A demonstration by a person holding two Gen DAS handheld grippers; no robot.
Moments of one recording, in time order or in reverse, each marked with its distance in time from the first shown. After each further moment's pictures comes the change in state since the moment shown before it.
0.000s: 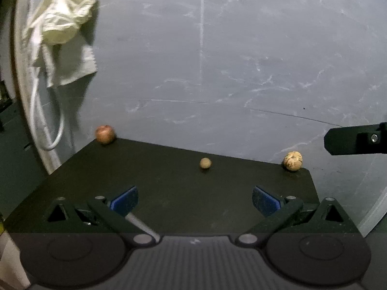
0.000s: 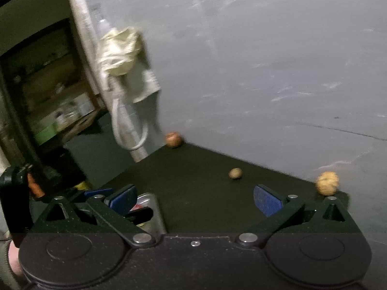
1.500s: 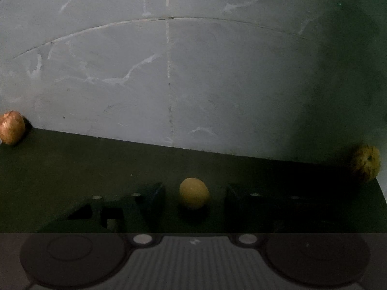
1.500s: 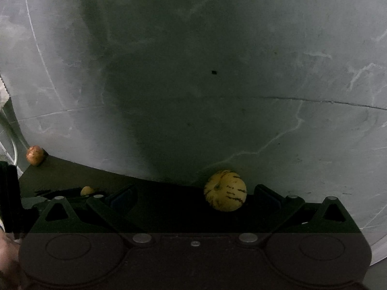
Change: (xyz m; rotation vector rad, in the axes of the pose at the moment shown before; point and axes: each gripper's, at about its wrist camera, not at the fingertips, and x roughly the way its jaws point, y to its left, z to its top) left arm 0.305 -0.014 0.029 0.065 0.208 -0.092; right arm 0.132 -0.153 -0.003 0.195 0.059 -0.498
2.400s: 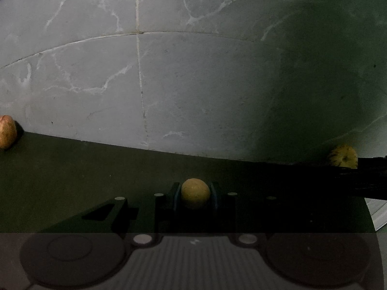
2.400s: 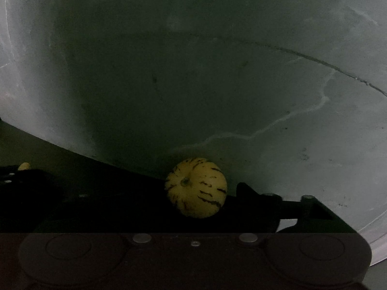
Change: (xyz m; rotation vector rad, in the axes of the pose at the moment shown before) left arm -0.015 -0.016 0.003 0.004 -0.017 -0.044; right arm 0.071 0.005 -0.014 -0.129 0.063 -0.199
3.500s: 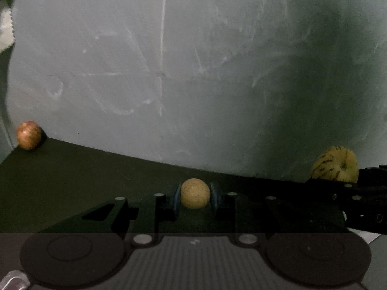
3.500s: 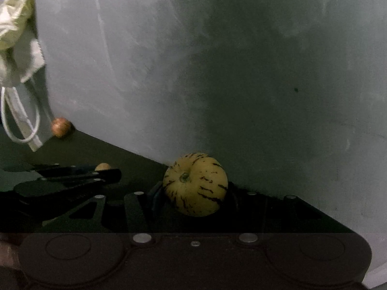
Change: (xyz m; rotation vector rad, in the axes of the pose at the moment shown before) left arm -0.063 -0.001 0.002 -0.054 -0.087 0.029; right arm -0.113 0.032 0.014 -0.061 -0.092 0.273
